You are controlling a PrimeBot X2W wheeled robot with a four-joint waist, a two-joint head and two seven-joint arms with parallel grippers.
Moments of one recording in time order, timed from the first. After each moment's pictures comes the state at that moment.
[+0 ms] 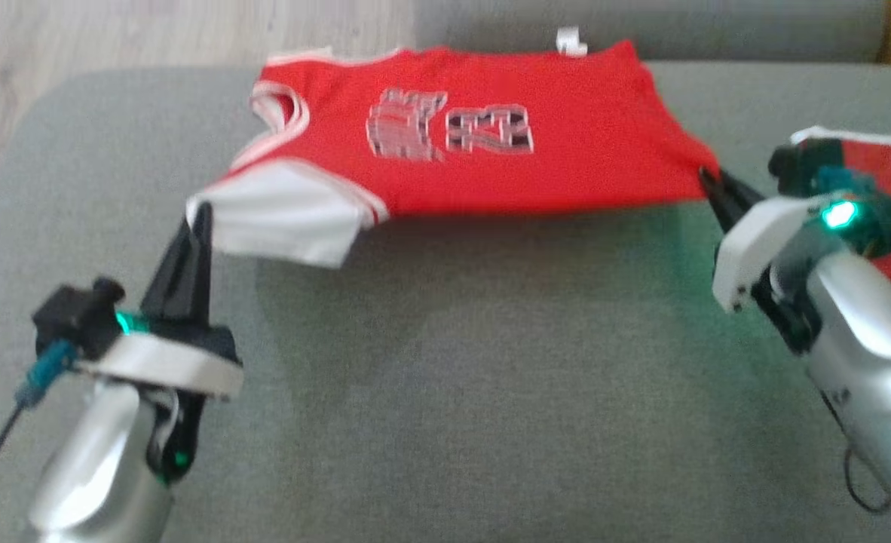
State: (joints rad) left arm -0.41 0.32 -0.35 0.41 -0.56 -0.13 -0.25; right arm -0.76 -0.34 0.60 0.91 0.50 0.12 -0.01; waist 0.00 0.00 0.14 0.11
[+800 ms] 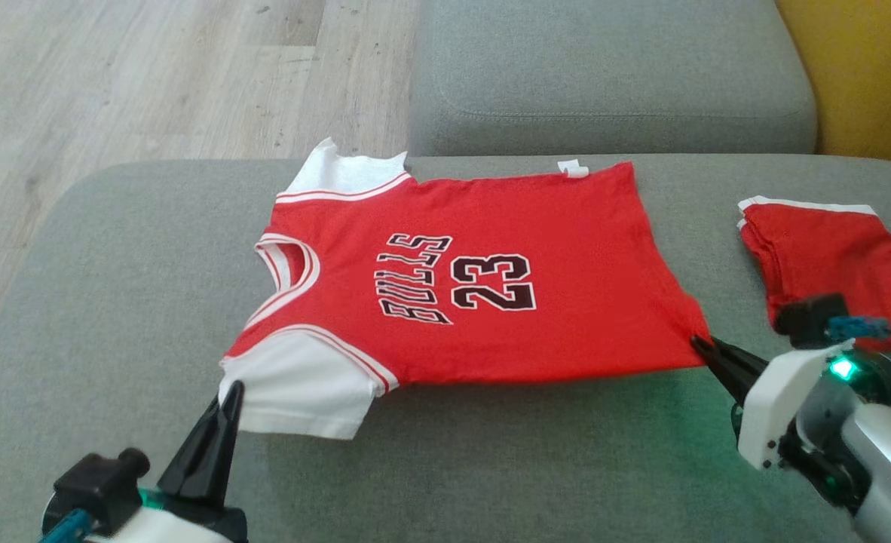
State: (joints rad) left arm 0.10 0.46 -0.39 -0.08 -0.60 0.01 -0.07; right arm -0.34 -0.56 0.69 0.44 0.77 0.12 0.17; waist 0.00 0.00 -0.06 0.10
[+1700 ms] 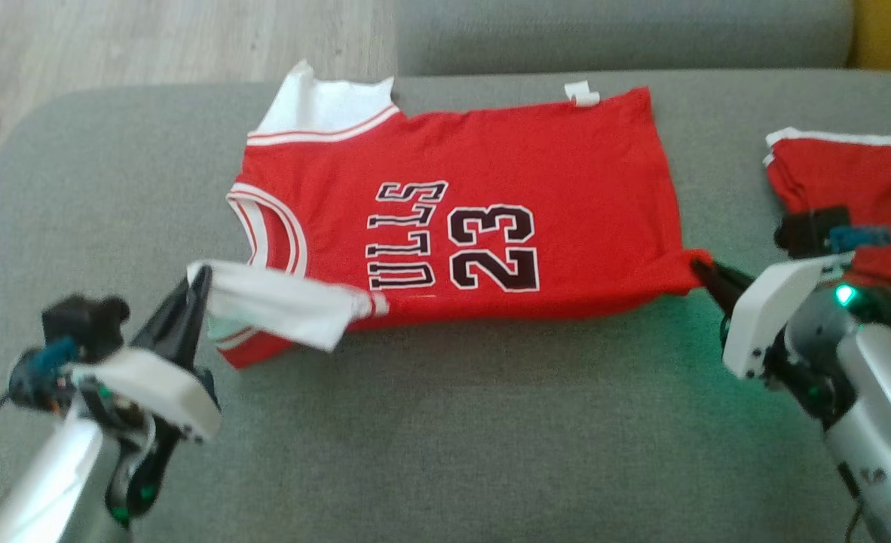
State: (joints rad) left arm -0.25 0.46 -0.40 0.18 -0.62 -0.02 0.09; right arm -0.42 -0.39 0.39 0.46 0.62 0.12 0.39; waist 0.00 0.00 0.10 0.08
